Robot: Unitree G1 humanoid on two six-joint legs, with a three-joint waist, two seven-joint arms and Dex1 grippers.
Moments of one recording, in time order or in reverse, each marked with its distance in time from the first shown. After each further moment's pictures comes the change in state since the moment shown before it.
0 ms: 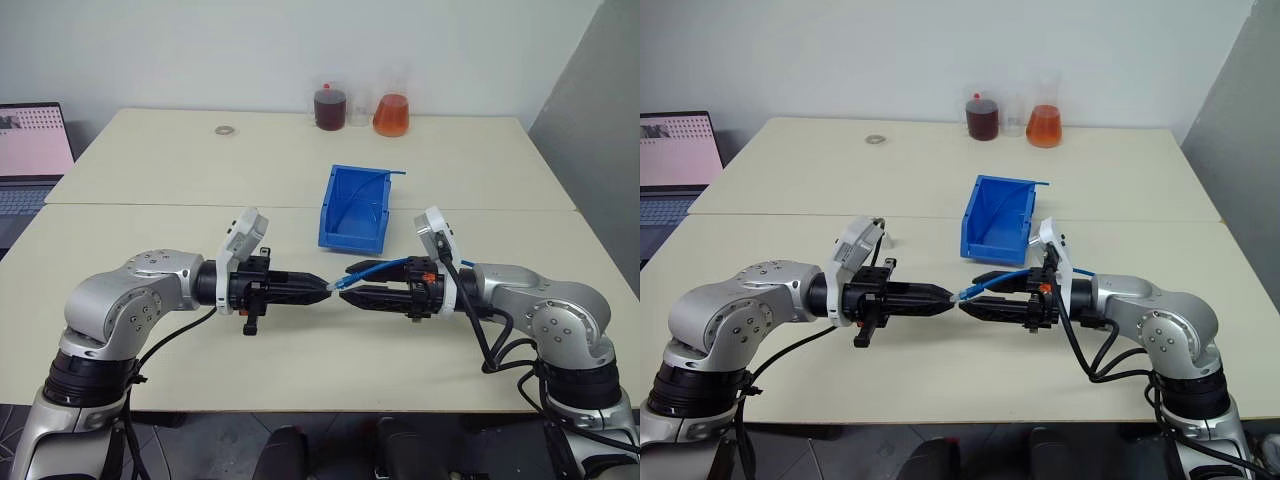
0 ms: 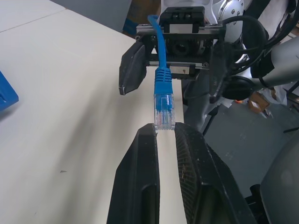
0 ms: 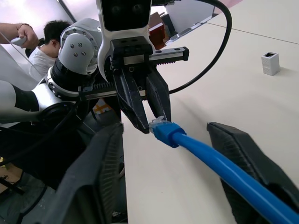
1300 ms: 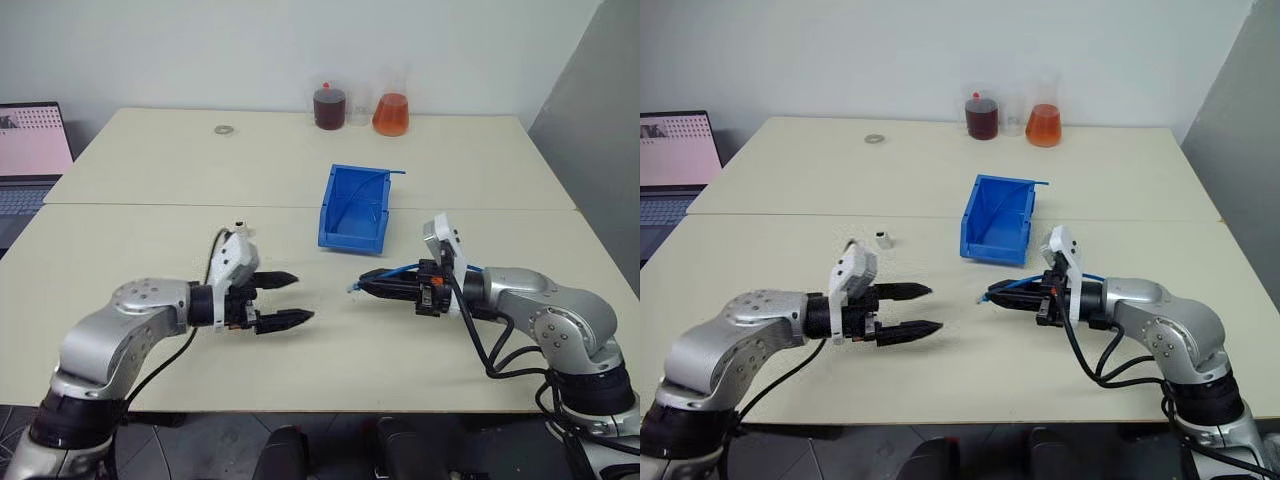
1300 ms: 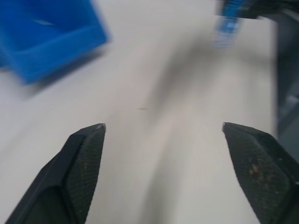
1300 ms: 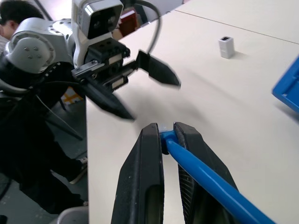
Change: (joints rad) left arm 0.277 -0.060 0.095 -0.054 0.286 -0.194 0.337; right arm 0.066 -0.094 0.041 0.042 -0.151 -0.155 0.049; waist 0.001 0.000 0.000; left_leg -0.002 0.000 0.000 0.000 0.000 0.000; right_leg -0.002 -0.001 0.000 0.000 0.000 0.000
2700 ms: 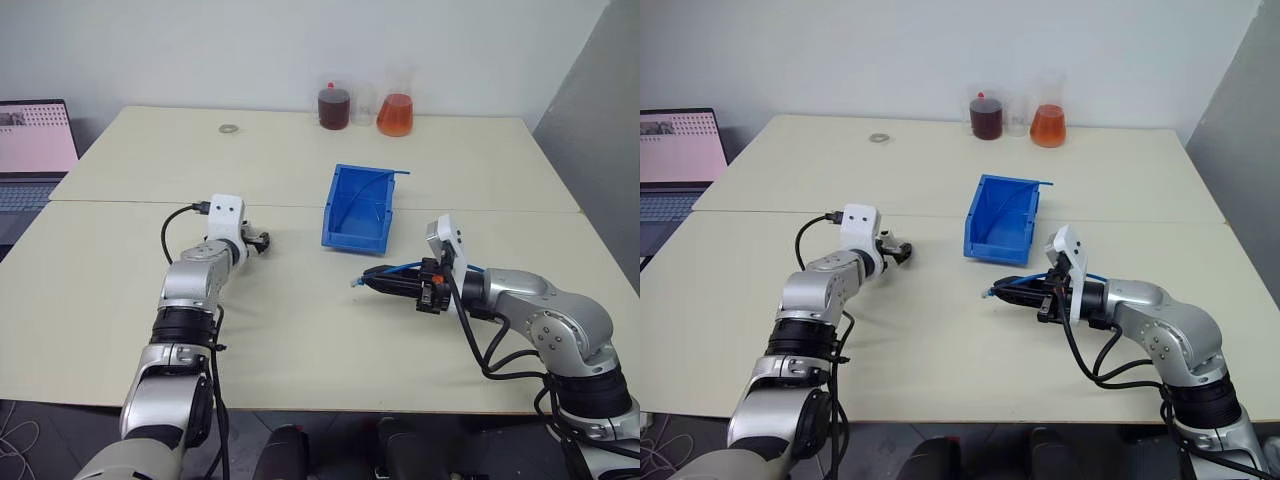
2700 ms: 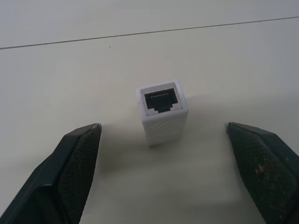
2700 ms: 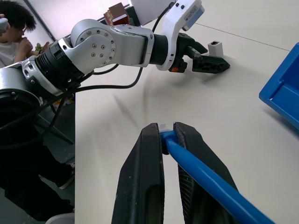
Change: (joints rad) left arm -0.520 -0.331 -0.003 0.772 0.412 -0.025 0.682; right arm 0.007 0.023 -0.001 0.013 -0.029 -0.035 -0.011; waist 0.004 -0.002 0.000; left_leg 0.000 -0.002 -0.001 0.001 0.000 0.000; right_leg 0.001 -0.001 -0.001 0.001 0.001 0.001
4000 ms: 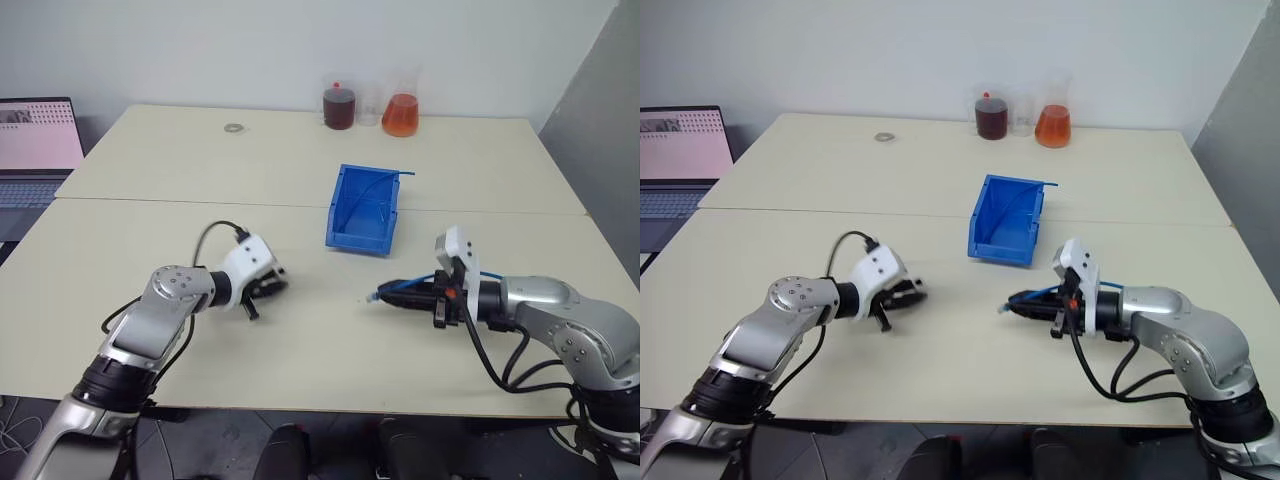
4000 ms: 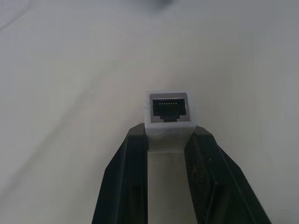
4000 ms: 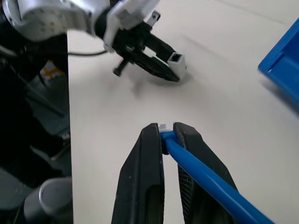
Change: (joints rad) left arm 0.310 0.423 -0.345 -0.569 -0.043 -0.193 -0.823; right arm 0.078 -0.162 0.027 -0.113 -0.018 0.014 0.033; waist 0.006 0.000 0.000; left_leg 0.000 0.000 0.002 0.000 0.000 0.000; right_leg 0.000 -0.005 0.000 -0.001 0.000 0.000
